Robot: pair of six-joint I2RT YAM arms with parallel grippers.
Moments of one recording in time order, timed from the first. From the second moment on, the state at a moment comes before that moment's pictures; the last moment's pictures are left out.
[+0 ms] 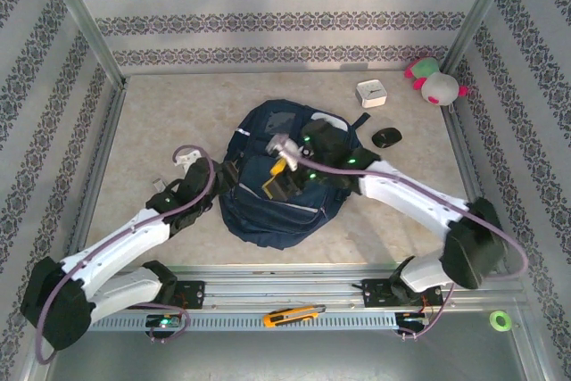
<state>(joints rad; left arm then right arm) -0.54 1.05 0.63 -0.29 -0.31 -0.92 0.68 1.39 1.09 -0.39 -0.59 -0.01</state>
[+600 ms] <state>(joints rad) -0.38 1.45 0.57 0.16 0.12 -0.78 0.28 1.26 0.63 -0.41 -0.55 0.58</state>
